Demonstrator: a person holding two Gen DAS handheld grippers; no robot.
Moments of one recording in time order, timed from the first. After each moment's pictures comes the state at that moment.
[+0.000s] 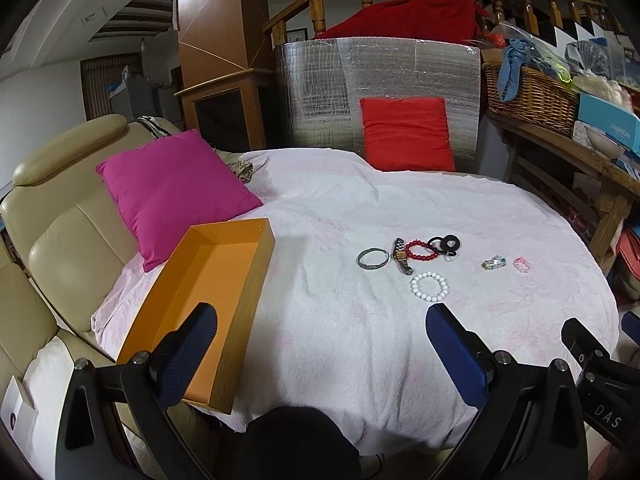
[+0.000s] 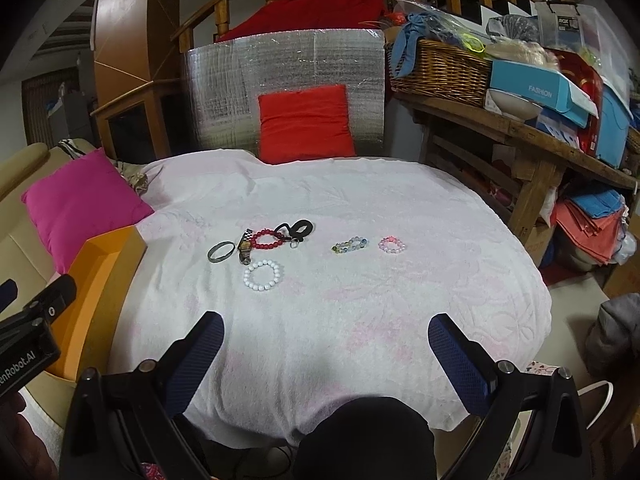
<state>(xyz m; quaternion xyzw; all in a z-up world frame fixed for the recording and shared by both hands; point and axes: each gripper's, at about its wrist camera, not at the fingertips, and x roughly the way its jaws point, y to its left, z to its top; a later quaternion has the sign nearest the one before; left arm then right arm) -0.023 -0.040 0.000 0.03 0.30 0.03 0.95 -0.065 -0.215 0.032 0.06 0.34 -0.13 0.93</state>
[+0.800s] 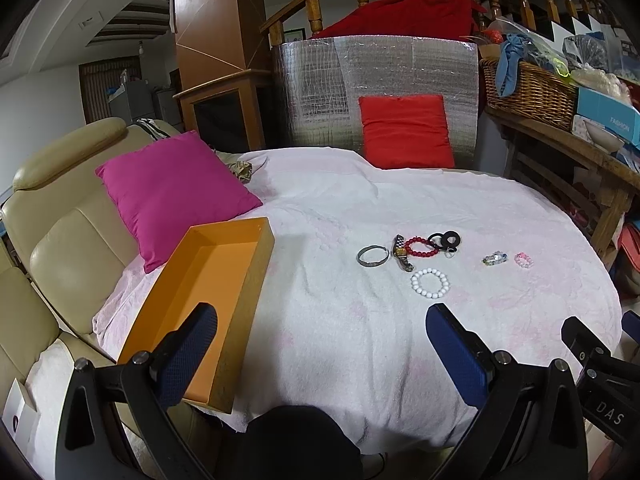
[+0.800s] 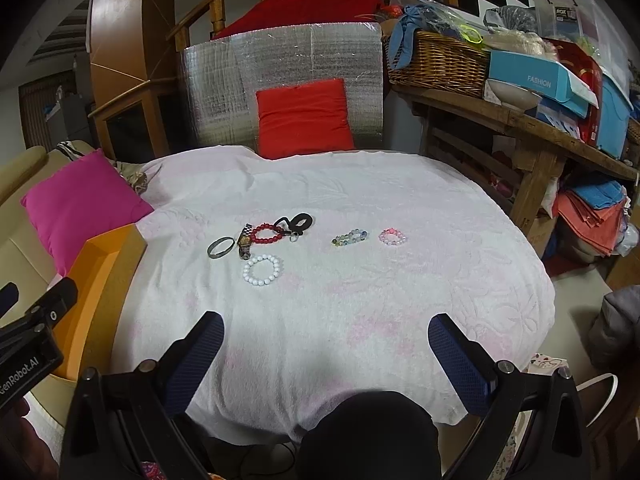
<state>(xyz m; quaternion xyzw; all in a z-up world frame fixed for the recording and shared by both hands) -0.024 -0.038 -0.019 0.04 0.30 0.04 0.95 -0.063 -0.218 0.027 0.07 0.35 -0.13 0.93</state>
